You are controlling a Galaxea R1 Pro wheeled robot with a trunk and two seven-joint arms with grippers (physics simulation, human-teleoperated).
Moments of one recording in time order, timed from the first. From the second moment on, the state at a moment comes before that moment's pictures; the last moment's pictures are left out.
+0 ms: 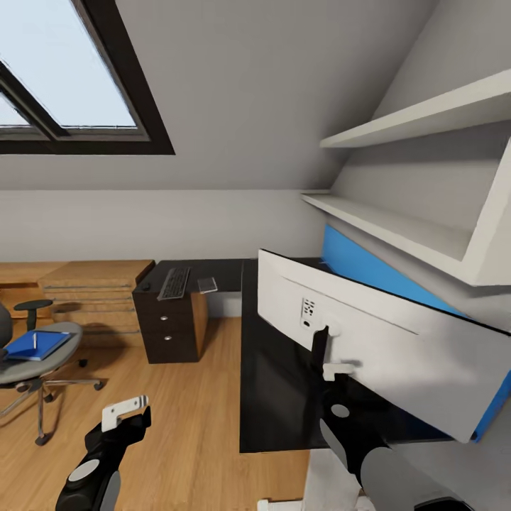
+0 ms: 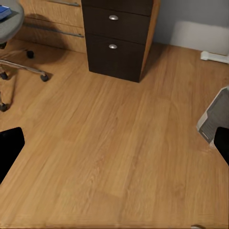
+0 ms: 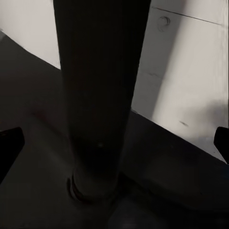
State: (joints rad) left arm -0.05 -0.08 0.17 -1.53 0.04 0.45 0.21; right arm -0.68 0.08 0.14 -0.33 -0.03 -0.27 -0.27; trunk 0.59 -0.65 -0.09
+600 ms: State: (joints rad) left arm -0.05 -0.08 0.17 -1.53 0.04 0.46 0.21; right arm -0.68 0.06 0.14 -0.33 -0.03 -0.27 -0.27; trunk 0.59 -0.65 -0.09
